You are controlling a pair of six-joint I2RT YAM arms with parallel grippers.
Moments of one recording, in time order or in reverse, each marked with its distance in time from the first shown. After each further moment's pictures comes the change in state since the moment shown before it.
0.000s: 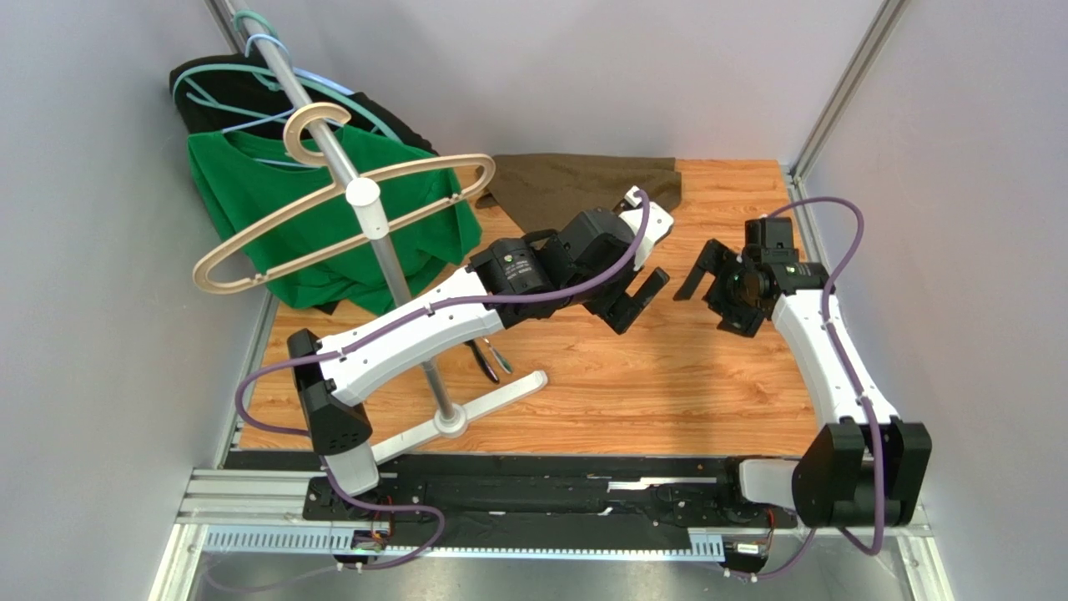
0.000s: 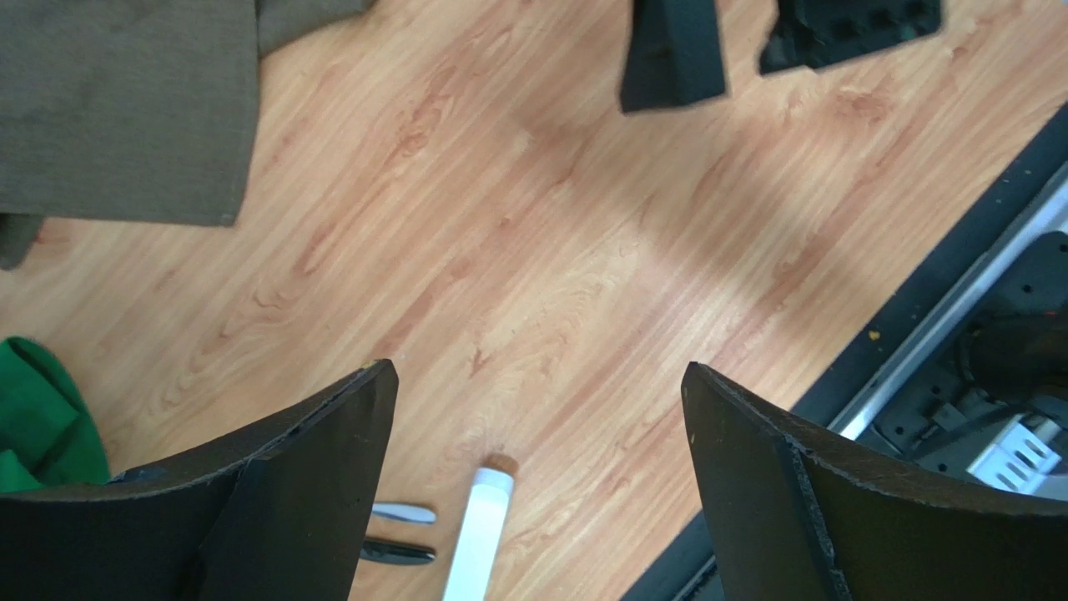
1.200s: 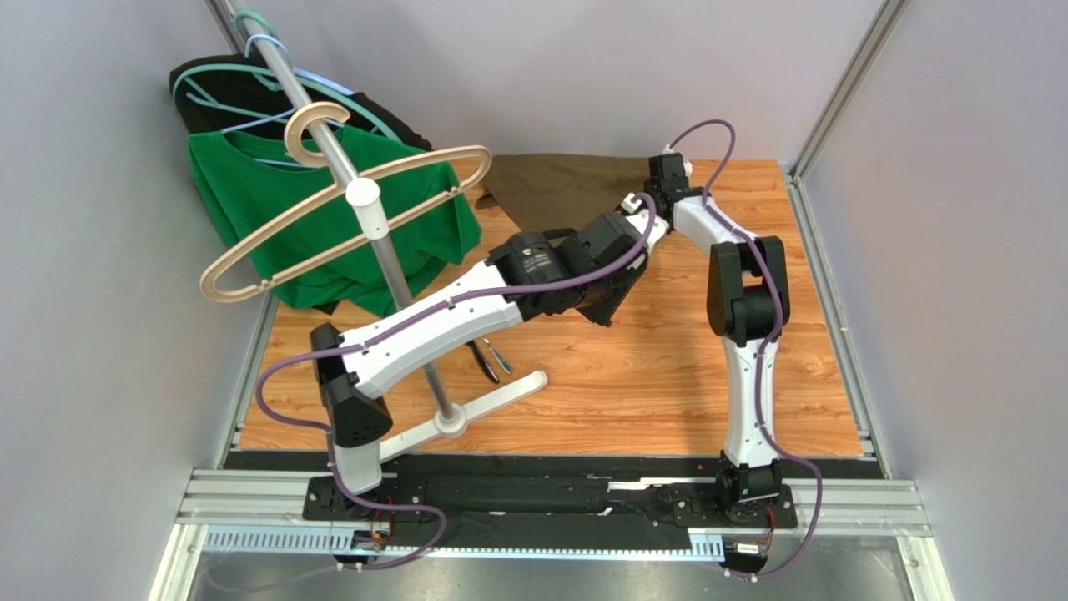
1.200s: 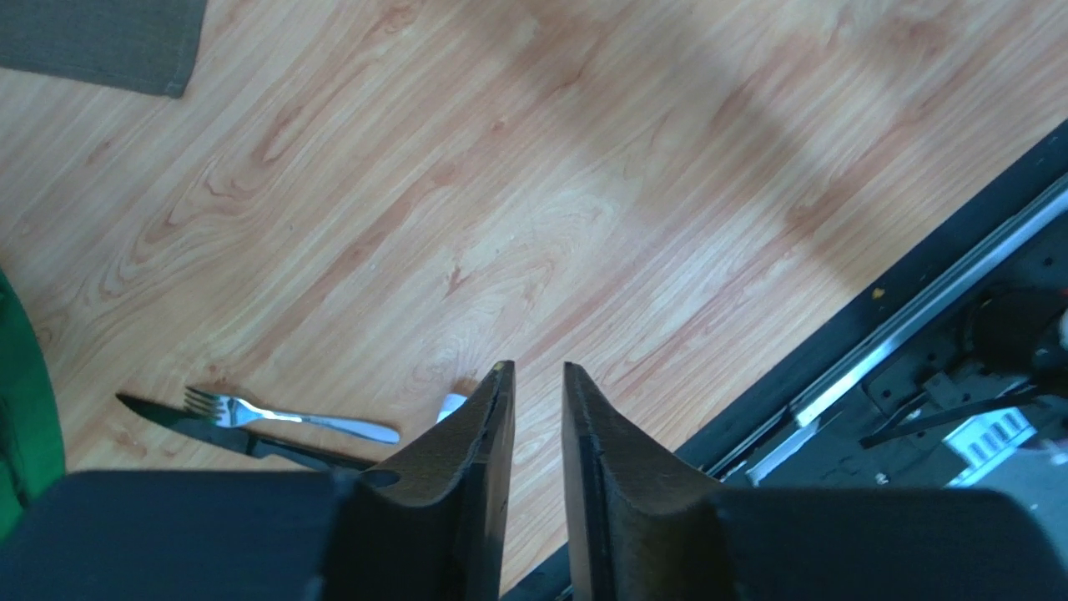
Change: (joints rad) left arm 0.014 0.073 0.096 -0.198 -0.003 -0.147; right arm 0.147 1.086 0.797 0.480 0.212 -0.098
